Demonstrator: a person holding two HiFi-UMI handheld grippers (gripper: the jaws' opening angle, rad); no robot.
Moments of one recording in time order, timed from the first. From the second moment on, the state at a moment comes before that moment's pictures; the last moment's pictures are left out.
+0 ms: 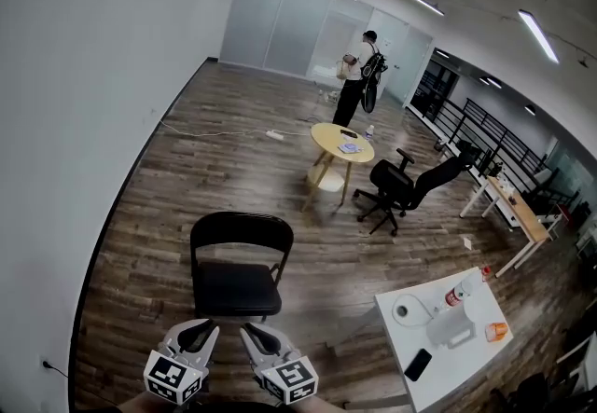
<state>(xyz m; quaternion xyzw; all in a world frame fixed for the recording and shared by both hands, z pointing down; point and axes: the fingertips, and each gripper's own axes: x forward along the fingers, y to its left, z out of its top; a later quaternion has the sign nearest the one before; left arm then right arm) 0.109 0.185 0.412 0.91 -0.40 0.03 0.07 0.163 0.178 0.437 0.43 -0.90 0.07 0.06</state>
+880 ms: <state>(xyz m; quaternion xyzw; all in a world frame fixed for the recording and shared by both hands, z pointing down) 0.116 0.149 0.408 0.92 -0.39 0.05 0.06 0.200 0.144 0.442 0.45 -0.89 0.09 0.05</state>
